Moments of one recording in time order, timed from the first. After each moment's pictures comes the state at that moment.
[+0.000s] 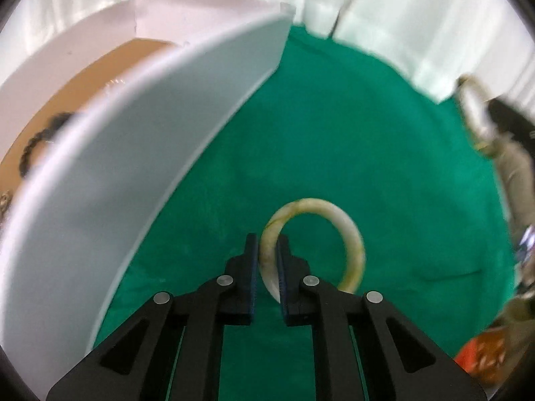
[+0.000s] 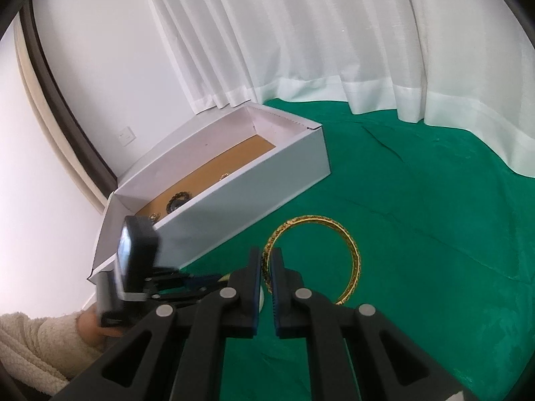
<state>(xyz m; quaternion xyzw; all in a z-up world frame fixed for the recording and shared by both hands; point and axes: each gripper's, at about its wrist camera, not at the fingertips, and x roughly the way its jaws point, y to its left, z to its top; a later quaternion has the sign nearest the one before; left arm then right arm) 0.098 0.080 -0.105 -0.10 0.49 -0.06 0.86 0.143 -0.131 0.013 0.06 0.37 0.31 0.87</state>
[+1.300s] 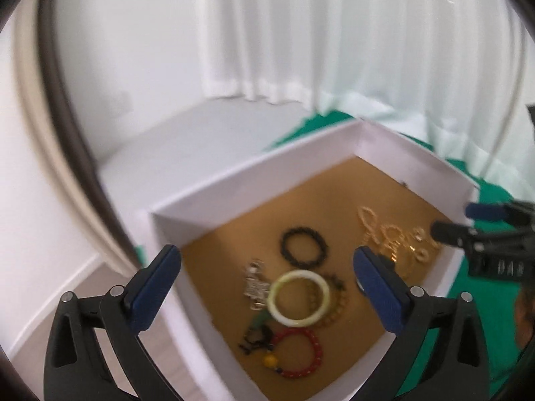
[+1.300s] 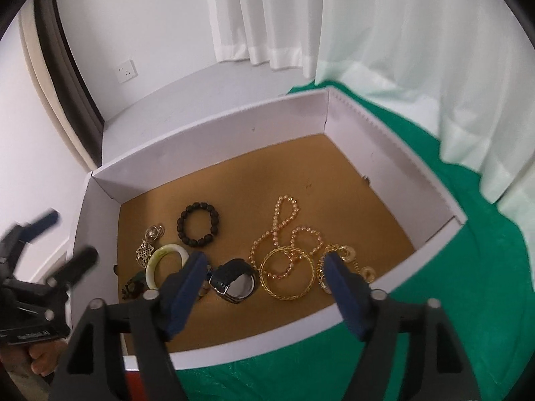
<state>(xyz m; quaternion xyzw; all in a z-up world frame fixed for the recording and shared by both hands) 0.035 0.249 0.015 -0.07 0.33 0.30 0.89 0.233 0.117 0.033 -0.11 0.41 0.31 0.85</state>
